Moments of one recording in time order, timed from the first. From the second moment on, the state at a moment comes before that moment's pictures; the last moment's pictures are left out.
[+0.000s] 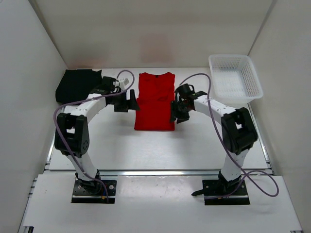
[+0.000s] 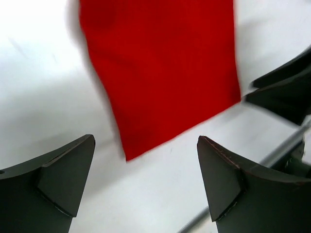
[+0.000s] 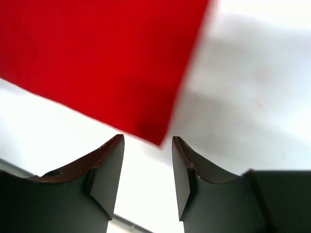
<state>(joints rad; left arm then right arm) -0.18 1.76 1.32 -0.48 0.50 -0.22 0.47 1.89 1.39 -0.63 -0.23 0.35</state>
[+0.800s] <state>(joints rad) -0.21 1.84 1.04 -0.36 0.63 -0.38 0.40 1.76 0.97 -0.22 -0.40 0.65</state>
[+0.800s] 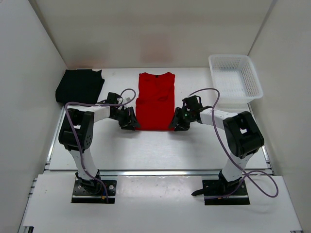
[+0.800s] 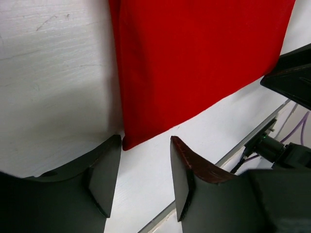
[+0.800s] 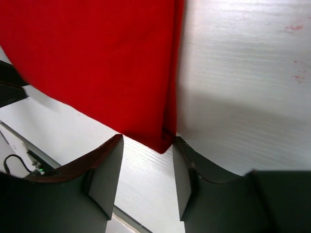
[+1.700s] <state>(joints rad) -0.21 1.58 0.93 -0.68 0.68 -0.31 0.56 1.35 0.76 -0.27 -0.40 0.74</state>
